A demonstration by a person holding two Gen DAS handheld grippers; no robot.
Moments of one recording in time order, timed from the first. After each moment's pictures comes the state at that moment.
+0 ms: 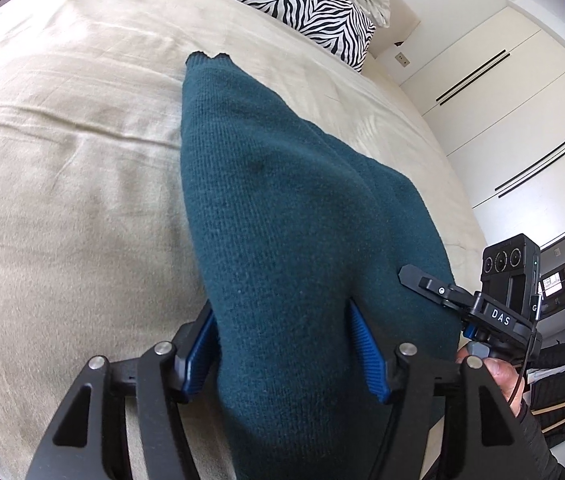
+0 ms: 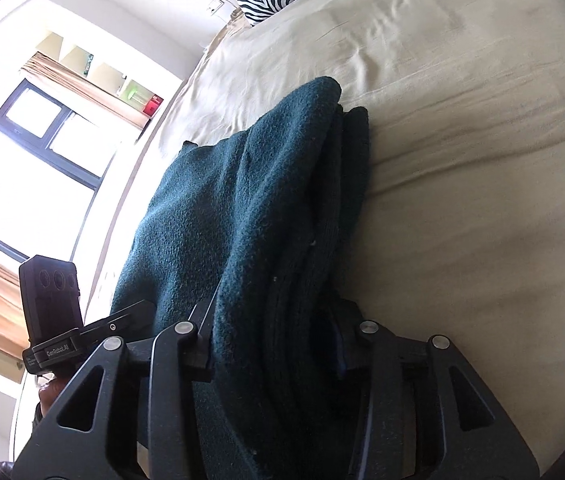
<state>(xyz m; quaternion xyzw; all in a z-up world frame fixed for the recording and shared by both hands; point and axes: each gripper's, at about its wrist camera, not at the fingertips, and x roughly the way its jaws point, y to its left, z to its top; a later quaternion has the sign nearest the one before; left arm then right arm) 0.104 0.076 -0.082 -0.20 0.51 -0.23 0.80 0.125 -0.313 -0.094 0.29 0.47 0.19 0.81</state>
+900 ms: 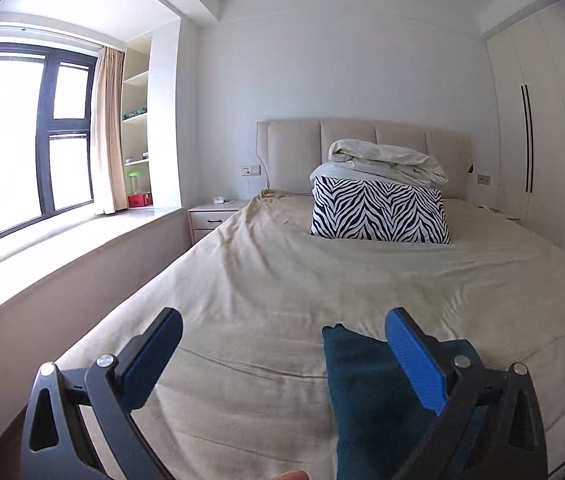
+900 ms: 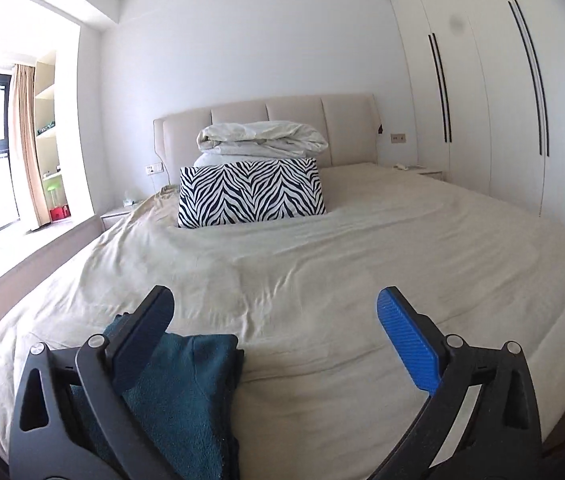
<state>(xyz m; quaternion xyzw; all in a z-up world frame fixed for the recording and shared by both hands) -0.025 0.092 0.107 0.01 0.16 0.06 0.98 -0.017 -0.339 0.103 0.06 0.15 -0.08 0.98</state>
